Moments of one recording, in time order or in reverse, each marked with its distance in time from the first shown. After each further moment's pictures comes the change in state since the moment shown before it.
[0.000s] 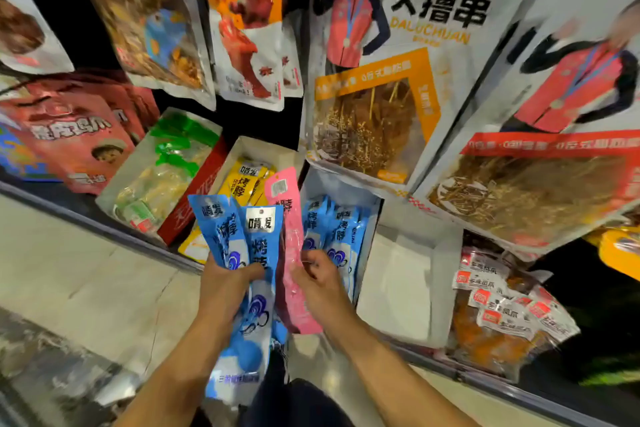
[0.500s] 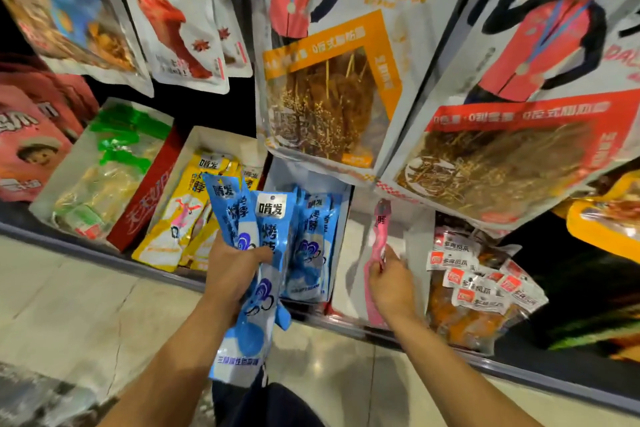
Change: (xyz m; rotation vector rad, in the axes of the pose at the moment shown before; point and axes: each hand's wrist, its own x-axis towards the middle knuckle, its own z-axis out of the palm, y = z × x) left_hand 0.010 0.000 0.064 0.088 -0.192 0.011; right_hand -0.005 0.053 -0.146 -0.684 0.611 0.138
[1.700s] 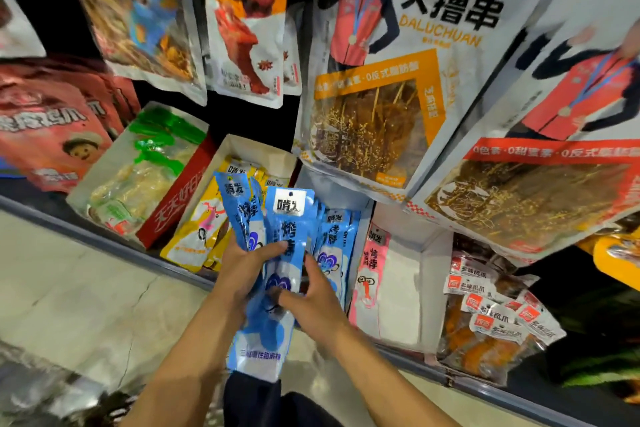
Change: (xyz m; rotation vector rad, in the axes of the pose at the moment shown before) left_hand 0.008 0.009 -0.018 -0.209 -0.093 0.050; right_hand -0.072 -0.098 0.060 0.577 -0.613 -0.107
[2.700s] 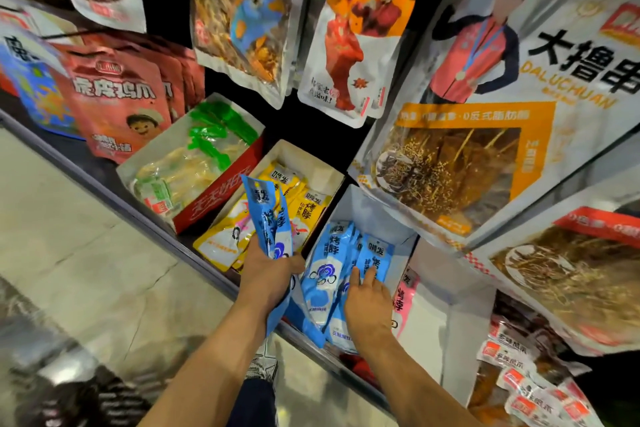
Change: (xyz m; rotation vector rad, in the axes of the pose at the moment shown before) left_hand 0.026 -0.020 -0.022 -0.074 0.140 -0.045; right_hand 0.088 0.039 -0.043 -1.625 0.209 0.057
